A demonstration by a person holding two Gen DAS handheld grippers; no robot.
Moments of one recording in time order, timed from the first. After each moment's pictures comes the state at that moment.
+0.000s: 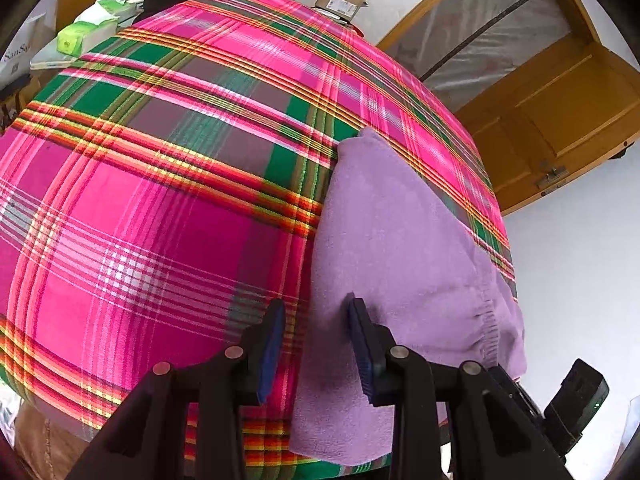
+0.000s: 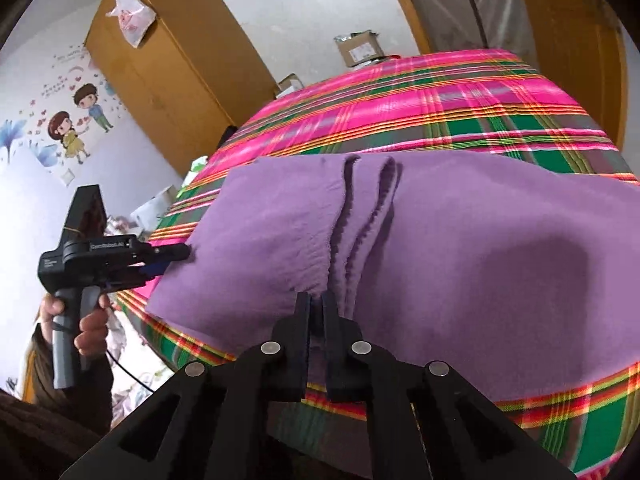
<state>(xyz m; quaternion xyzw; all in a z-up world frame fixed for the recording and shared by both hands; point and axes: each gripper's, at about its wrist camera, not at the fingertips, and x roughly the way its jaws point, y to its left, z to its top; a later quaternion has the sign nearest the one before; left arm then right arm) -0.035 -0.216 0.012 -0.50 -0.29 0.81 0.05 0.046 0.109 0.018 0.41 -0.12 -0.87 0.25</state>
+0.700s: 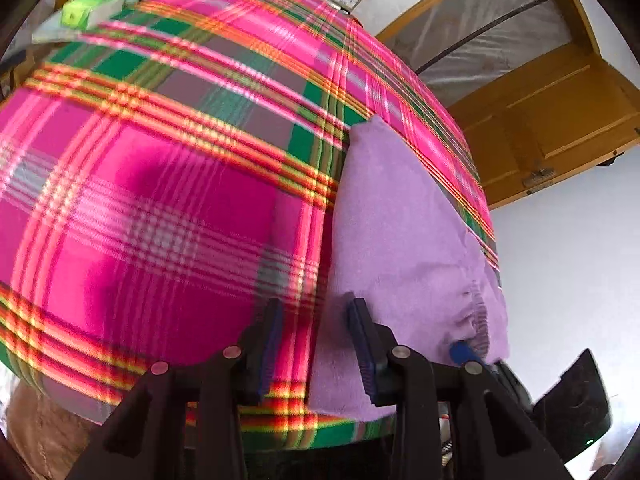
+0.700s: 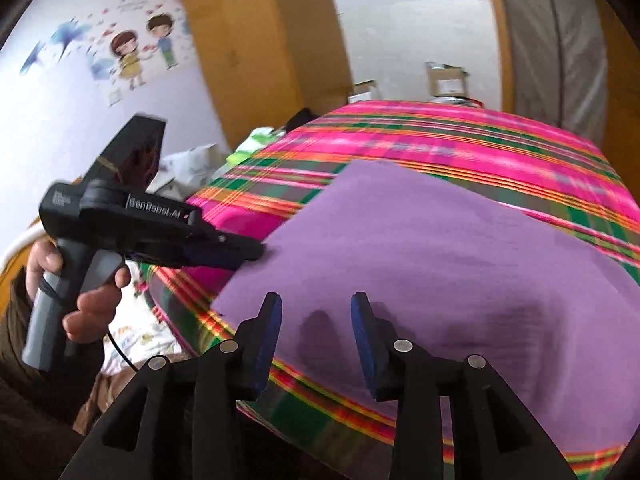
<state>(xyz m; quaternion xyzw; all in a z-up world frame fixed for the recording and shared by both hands) -0.008 -0.238 0.004 -0.51 -0.33 0.79 0.08 0.066 -0.015 0.034 0.35 0.02 -0.87 0.34</state>
